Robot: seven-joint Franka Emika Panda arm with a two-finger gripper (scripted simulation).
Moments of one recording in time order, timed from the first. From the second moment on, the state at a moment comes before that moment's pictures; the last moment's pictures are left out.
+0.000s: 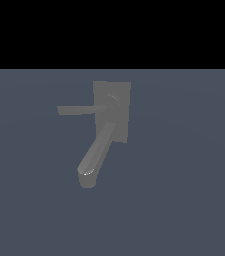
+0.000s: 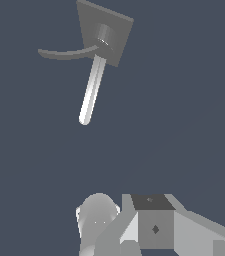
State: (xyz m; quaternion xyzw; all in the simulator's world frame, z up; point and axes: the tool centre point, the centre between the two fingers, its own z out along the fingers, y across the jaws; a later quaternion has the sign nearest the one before) arm -0.238 -0.014 0.476 1.00 0.01 -0.02 0.06
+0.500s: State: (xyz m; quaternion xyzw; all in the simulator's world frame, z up) arm -0.217 -0.041 0.449 0.98 0.06 -0.07 0.17
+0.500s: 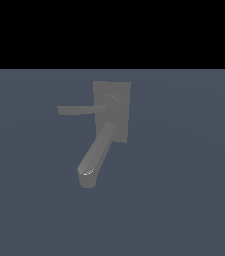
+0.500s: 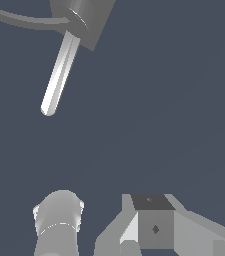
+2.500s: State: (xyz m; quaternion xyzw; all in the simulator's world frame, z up) arm -0.087 -0.079 0.370 0.73 0.34 -0.21 0.56
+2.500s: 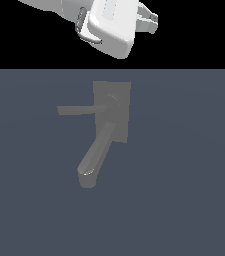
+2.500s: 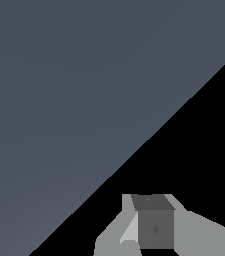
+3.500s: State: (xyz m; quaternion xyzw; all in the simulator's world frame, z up) arm -0.064 -0.059 0.396 0.70 0.36 -0.16 0.59
